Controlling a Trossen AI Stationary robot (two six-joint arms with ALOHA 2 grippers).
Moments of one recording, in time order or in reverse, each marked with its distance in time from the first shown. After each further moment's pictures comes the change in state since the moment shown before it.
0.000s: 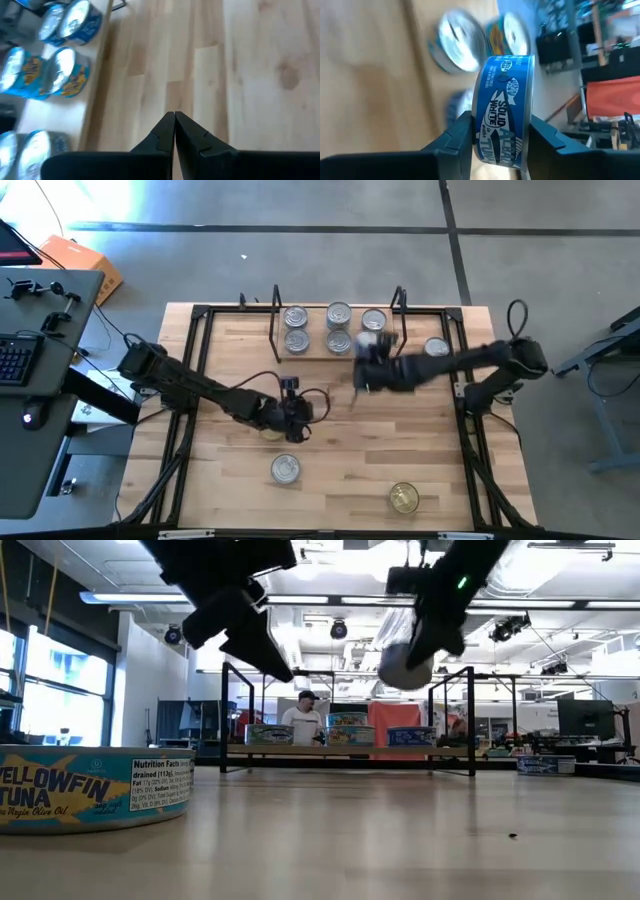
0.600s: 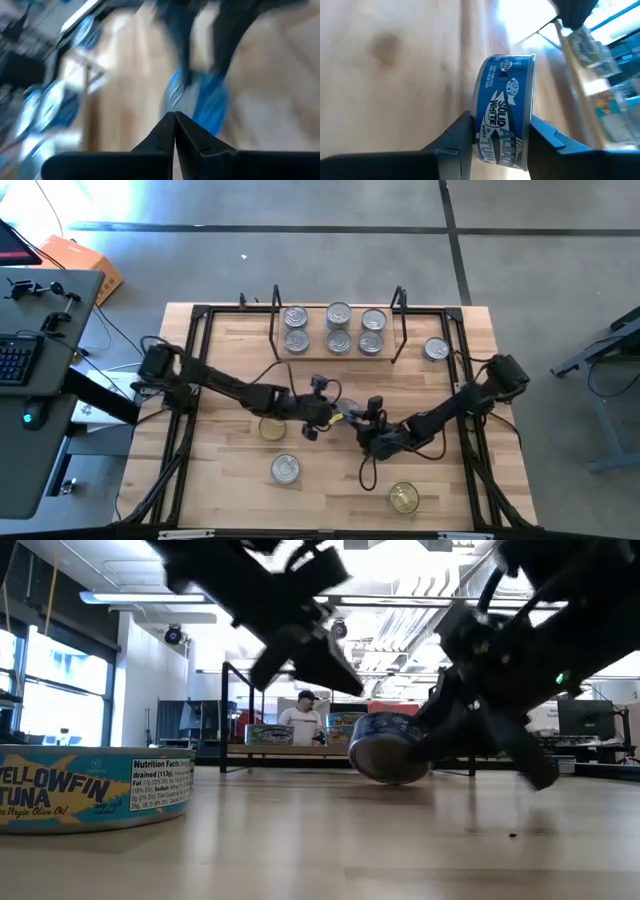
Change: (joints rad) left arm 0.118 0.149 0.000 0.431 0.234 0.465; right arm 0.411 0.229 -0.473 1.047 -0.056 -0.076
